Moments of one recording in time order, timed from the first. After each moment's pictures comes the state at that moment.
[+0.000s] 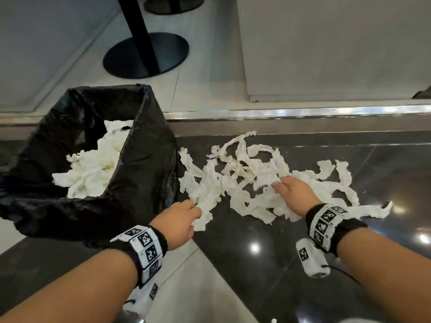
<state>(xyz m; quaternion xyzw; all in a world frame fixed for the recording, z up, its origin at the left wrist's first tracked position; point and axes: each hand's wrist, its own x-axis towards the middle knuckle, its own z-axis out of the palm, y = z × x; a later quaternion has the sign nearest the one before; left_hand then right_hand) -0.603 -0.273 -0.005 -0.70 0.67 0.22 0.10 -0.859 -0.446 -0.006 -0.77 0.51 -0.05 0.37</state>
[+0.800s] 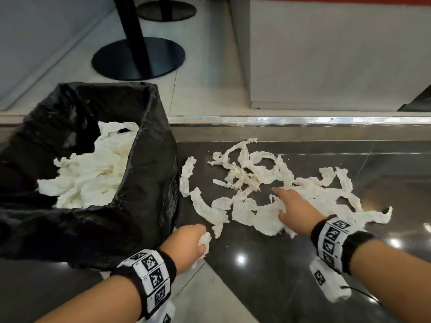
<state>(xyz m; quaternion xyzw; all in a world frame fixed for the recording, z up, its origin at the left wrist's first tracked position) -0.591 -0.262 -0.043 -0.73 0.61 0.31 -0.06 -0.831 -0.422 -0.025 -0.81 0.52 0.07 0.27</state>
